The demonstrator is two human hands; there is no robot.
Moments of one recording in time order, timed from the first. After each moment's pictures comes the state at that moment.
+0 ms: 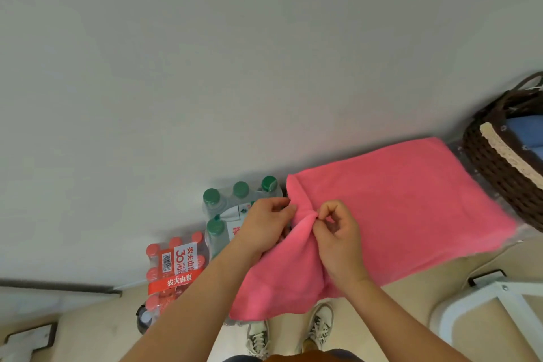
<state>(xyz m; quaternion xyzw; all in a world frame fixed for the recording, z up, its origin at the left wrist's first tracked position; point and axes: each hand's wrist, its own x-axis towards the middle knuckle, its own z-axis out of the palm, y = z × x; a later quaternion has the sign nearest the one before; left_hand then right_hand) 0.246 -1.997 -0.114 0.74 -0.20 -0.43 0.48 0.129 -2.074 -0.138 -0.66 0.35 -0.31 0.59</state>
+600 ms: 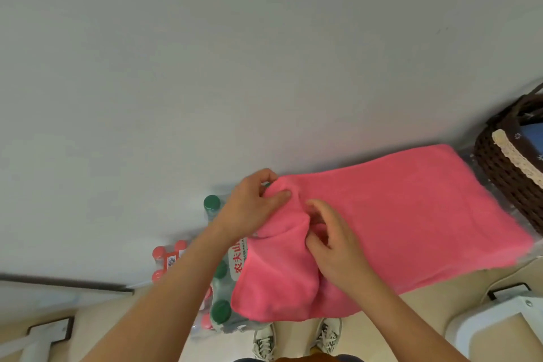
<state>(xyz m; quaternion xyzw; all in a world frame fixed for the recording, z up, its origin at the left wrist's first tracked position) 0.284 -2.006 -0.085 0.78 -0.30 -0.32 0.45 0.119 -2.097 -0.137 -0.82 0.26 -0.15 0.50</state>
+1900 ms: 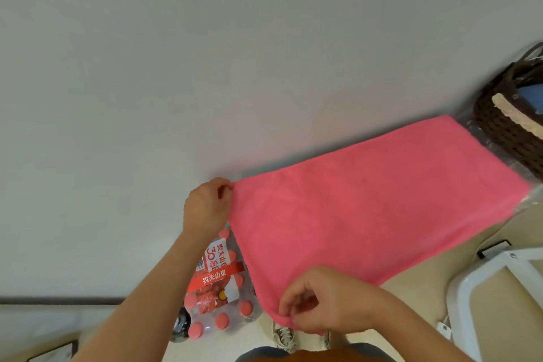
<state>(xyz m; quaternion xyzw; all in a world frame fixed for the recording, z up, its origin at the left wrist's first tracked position) 0.368 -1.894 -0.142 0.91 -0.28 -0.11 0.29 0.130 -1.971 -0.087 -0.75 0.16 0.23 0.60</state>
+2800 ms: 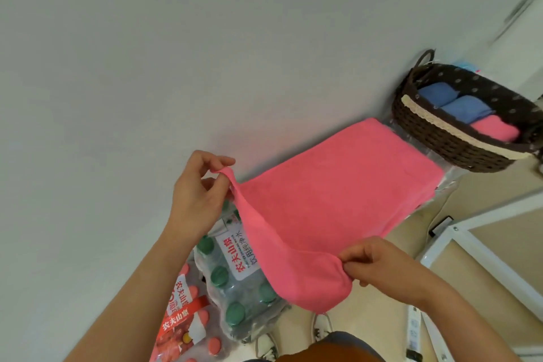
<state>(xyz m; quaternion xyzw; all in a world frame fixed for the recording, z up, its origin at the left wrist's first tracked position) 0.312 -1.967 -0.056 0.72 -0.36 -0.21 0.56 0.032 -2.048 -0.066 -0.73 0.39 0.06 0.56</state>
